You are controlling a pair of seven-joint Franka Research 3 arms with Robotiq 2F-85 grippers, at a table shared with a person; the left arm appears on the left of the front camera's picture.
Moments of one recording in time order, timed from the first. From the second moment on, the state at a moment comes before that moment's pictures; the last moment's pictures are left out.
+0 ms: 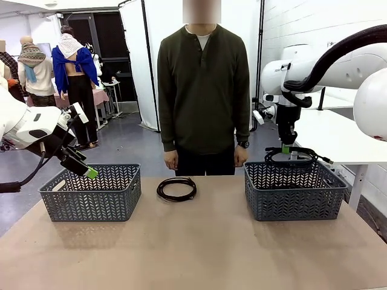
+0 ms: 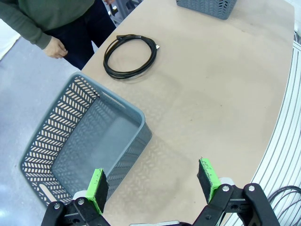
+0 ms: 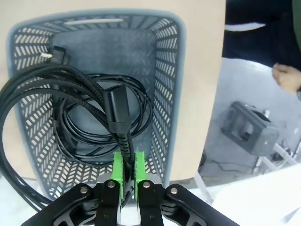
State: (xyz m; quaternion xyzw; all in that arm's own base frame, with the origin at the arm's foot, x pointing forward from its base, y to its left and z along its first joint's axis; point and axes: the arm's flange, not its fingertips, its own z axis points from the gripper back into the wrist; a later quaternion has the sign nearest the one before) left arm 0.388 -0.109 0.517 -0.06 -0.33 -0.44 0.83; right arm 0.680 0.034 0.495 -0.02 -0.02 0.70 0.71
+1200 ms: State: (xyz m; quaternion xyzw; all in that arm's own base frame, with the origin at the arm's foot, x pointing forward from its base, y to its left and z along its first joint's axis) left arm 0.388 -0.109 0.517 -0.06 -0.33 -0.44 0.83; right arm 0.697 0.029 0.459 -0.01 -0.01 0.71 0.70
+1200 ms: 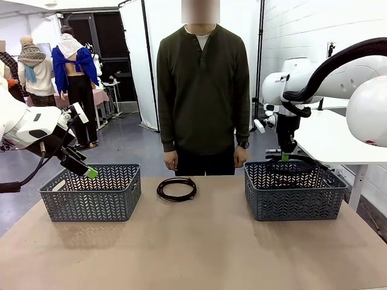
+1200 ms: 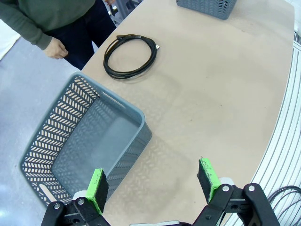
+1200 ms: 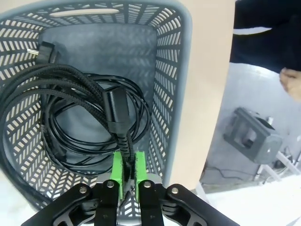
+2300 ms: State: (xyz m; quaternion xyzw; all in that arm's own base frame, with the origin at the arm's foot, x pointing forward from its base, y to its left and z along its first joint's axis) left arm 0.388 -0.109 0.517 -0.06 -0.33 -0.44 0.83; right arm 0.695 0.030 0.468 0.00 0.00 0.70 0.72
